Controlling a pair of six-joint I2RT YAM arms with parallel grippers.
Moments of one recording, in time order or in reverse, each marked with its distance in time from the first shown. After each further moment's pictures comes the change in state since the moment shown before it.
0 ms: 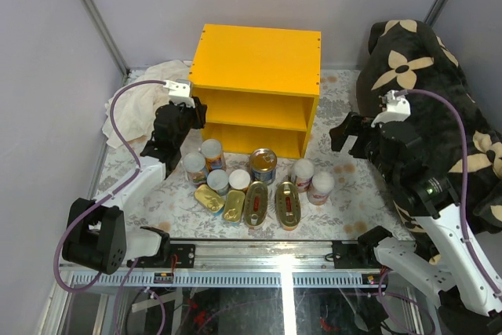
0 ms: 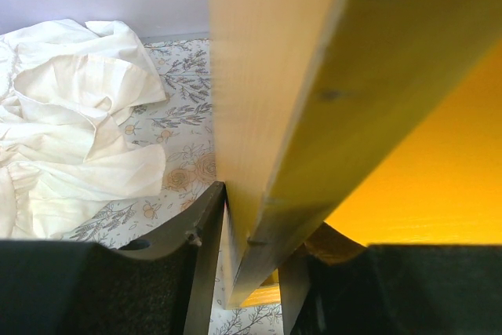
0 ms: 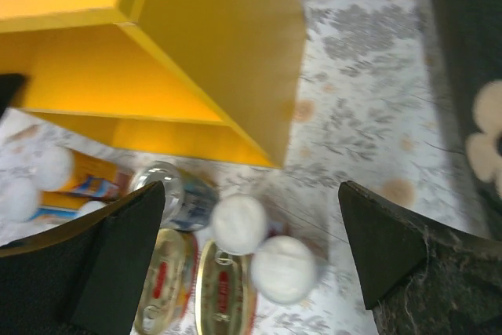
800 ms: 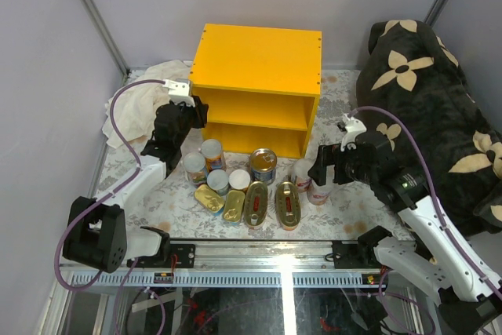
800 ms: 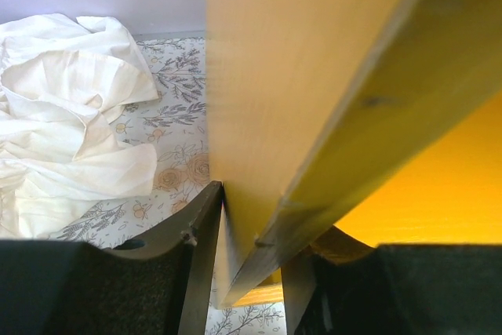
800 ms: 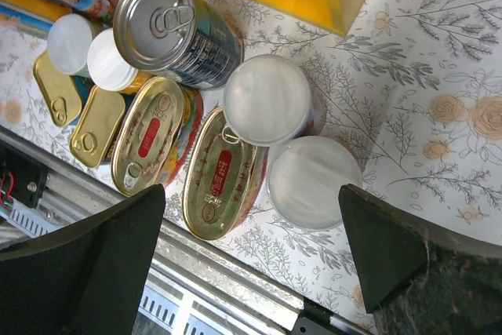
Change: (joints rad) left arm 0.000 0.011 0.007 0.005 0.006 -0.031; right arm 0.004 0.011 -0.187 -0.124 -0.336 -0.118
